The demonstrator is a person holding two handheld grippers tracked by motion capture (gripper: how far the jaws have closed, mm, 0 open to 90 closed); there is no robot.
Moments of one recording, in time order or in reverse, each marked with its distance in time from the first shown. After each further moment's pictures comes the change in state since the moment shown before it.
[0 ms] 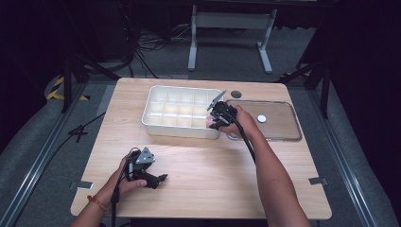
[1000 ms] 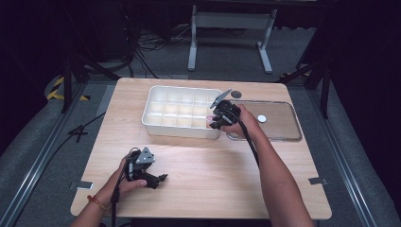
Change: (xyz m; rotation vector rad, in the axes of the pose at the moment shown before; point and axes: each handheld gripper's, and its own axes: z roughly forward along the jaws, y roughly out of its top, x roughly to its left) left arm 0.000 0.000 0.000 -0.003 0.000 -0.003; right arm 0.004 -0.003 -0.017 -0.081 -0.010 0.009
